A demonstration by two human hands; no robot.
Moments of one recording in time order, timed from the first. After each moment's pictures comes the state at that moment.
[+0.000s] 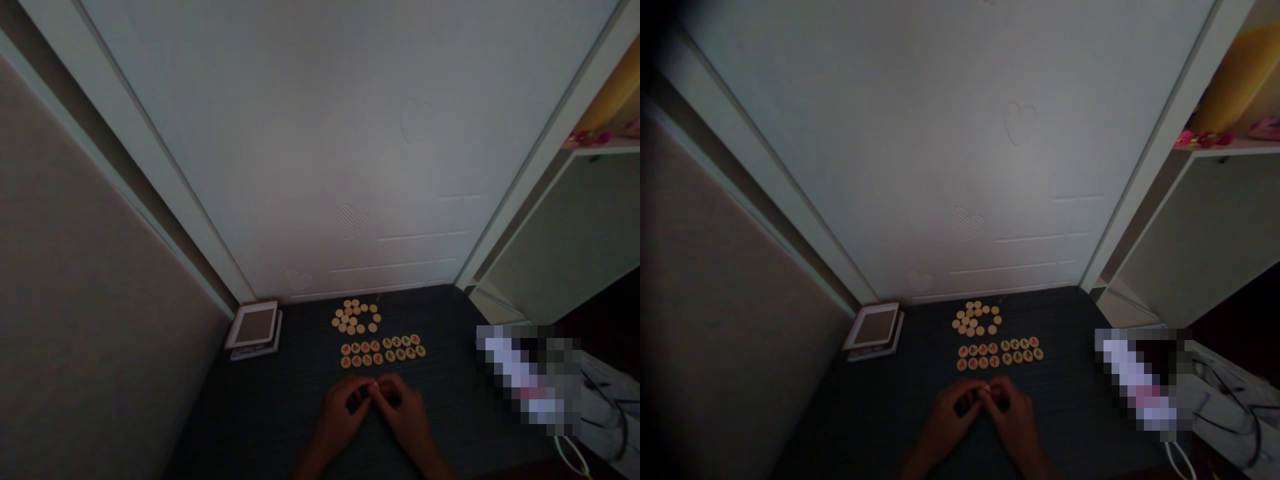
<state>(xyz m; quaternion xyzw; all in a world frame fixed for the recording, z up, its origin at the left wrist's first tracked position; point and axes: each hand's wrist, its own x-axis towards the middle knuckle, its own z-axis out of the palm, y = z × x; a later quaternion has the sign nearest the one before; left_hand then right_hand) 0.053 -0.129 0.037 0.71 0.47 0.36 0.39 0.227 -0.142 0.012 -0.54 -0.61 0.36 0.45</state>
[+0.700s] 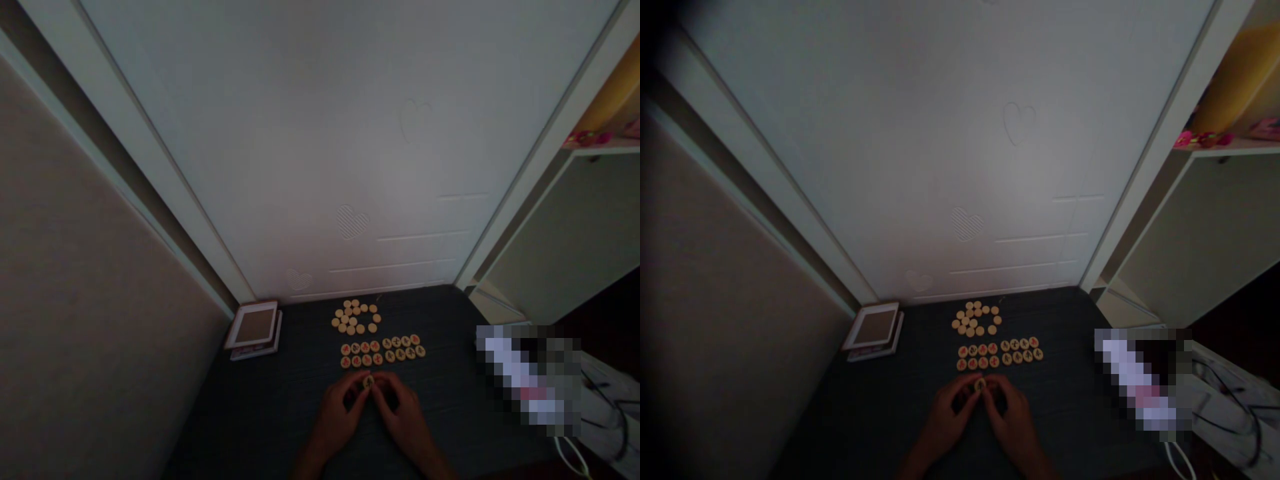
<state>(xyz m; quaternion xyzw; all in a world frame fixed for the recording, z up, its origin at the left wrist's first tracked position) 0.053 -0.129 0.032 0.68 0.50 0.38 0.37 0.227 -0.141 0.019 -0.51 -0.65 0.35 0.45</state>
